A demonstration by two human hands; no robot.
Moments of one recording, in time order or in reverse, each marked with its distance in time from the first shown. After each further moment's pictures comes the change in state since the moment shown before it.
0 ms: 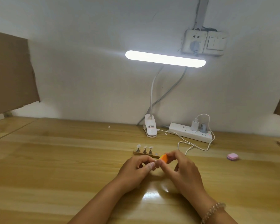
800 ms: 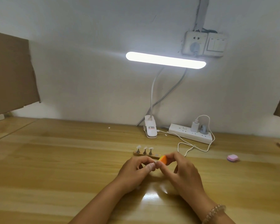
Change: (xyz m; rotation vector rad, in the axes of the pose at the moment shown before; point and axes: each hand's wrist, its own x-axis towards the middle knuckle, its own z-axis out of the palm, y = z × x) left_hand -0.001 0.002 0.000 -0.058 0.015 -0.025; right_hand -0.002 -0.003 -0.001 -0.028 -0.004 -0.009
